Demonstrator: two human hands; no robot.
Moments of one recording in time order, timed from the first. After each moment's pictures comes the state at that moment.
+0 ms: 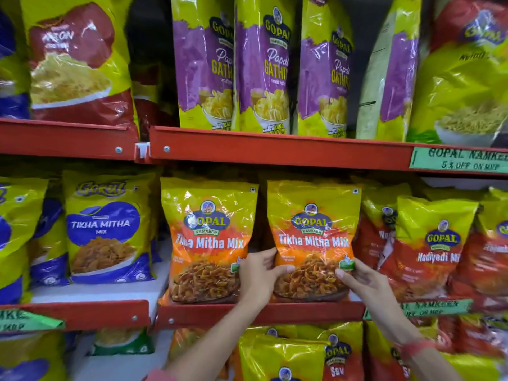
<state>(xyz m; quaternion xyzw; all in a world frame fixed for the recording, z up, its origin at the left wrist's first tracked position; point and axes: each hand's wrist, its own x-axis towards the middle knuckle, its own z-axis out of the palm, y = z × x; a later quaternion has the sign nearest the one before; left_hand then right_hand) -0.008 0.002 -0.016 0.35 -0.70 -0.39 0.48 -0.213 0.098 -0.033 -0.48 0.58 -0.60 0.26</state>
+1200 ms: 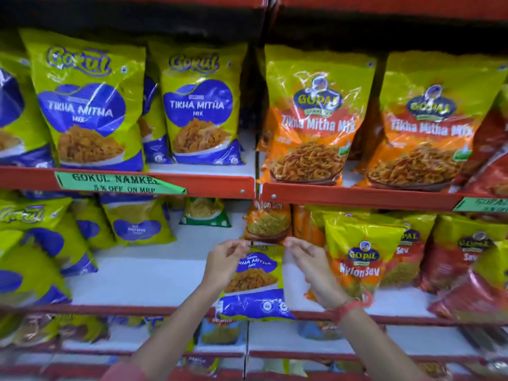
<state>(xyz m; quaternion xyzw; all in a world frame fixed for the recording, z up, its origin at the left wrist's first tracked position) 0.257 0.022 -0.199 0.53 -0.59 -0.49 0.36 0.069 0.071 -0.197 -0.39 0.65 -0.52 0.39</state>
